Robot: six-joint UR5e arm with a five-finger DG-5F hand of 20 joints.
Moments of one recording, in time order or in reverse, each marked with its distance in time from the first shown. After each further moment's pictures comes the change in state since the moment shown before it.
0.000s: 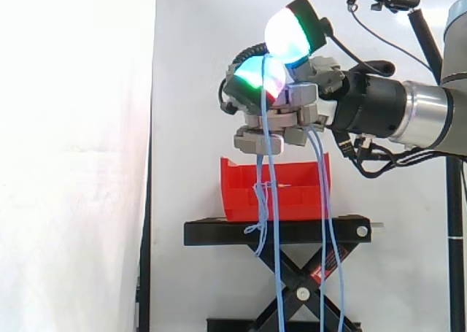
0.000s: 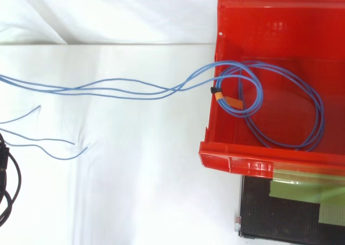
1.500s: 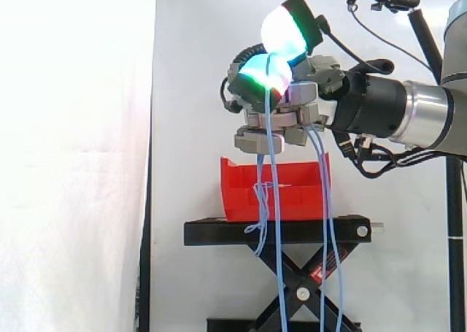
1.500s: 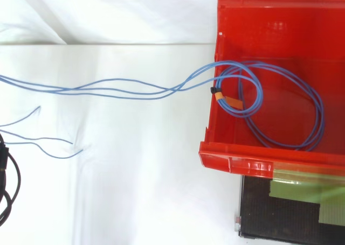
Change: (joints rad) arm 0.001 0.000 0.000 0.000 0.000 0.009
